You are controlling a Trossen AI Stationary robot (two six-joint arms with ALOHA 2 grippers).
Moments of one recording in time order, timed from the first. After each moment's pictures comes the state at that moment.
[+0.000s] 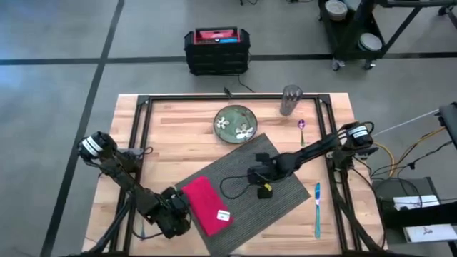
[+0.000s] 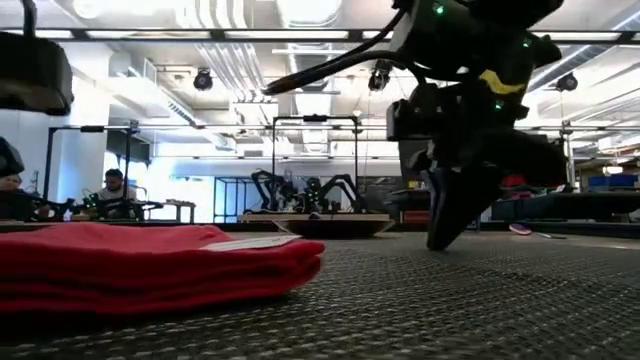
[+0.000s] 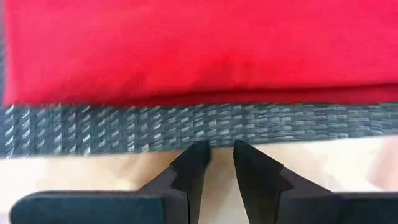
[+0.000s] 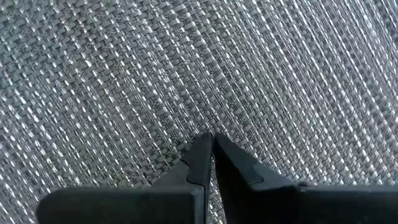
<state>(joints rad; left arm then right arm) -0.83 1.67 0.84 -0.50 -0.36 -1.37 0.23 1.80 0.97 -0.42 0.12 0.22</state>
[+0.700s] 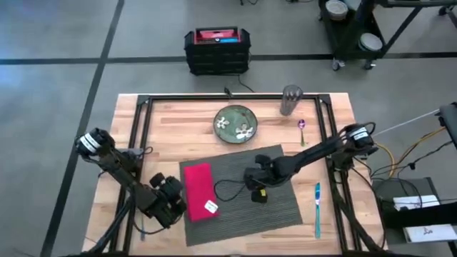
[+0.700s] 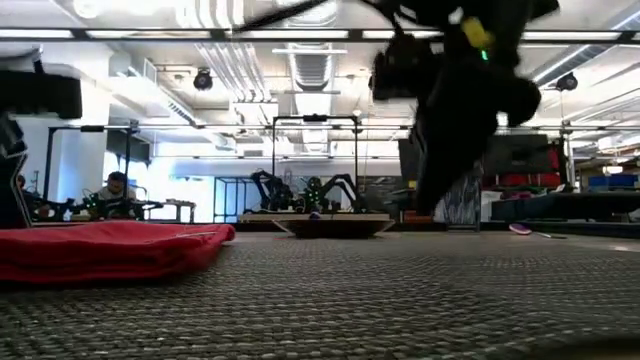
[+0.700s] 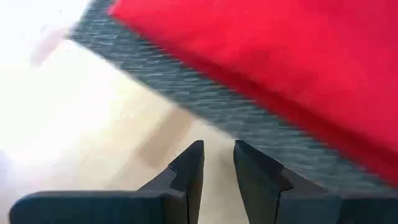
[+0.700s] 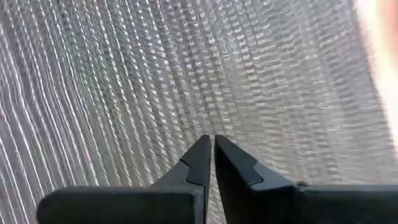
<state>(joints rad) -0.82 1.58 0.83 -0.75 -0.48 -1.54 0.28 1.75 1.18 -0.67 0.18 0.31</state>
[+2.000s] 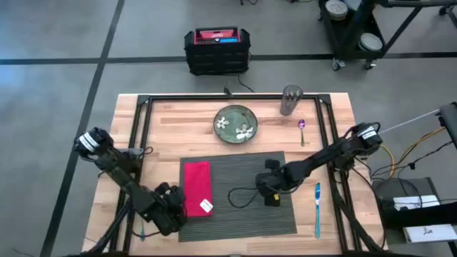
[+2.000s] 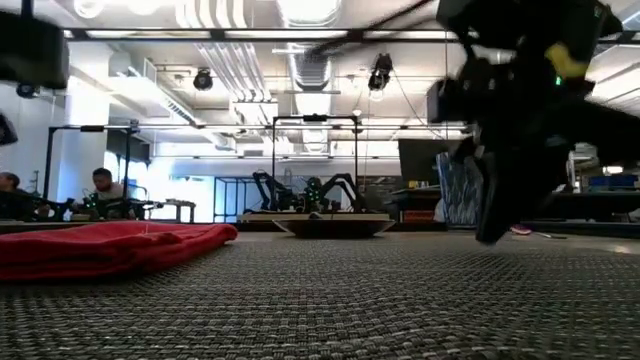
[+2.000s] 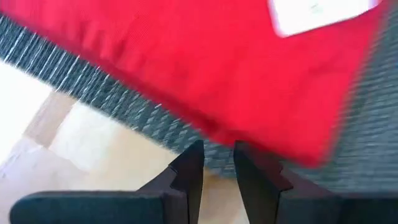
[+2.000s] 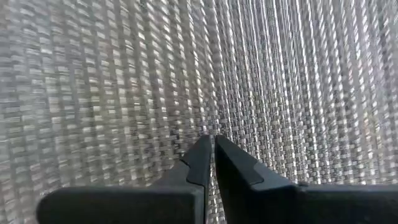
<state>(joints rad) -0.84 1.58 0.89 -0.66 -0.36 -1.40 0.35 1.67 0.92 -0.46 0.18 0.35</state>
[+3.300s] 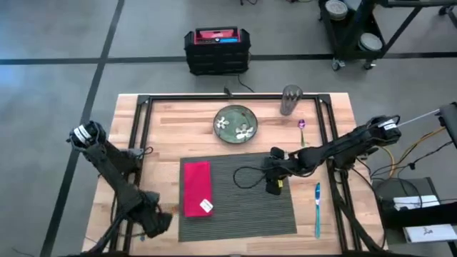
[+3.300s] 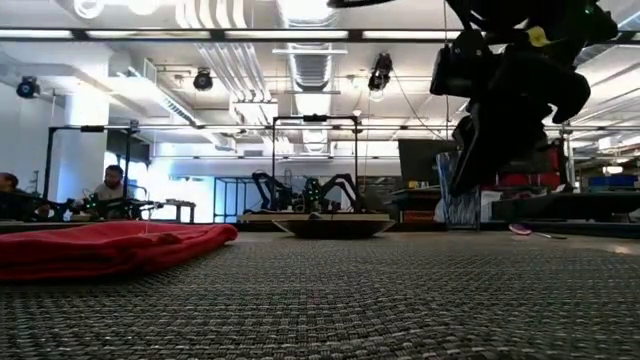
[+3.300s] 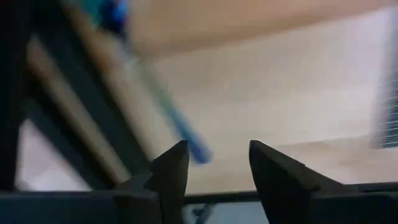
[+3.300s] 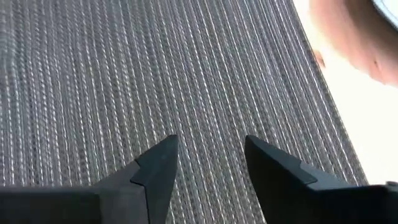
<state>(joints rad) -0.95 1.50 0.92 -0.86 0.31 -2.30 0.24 1.44 0.76 -0.28 0.18 0.36</state>
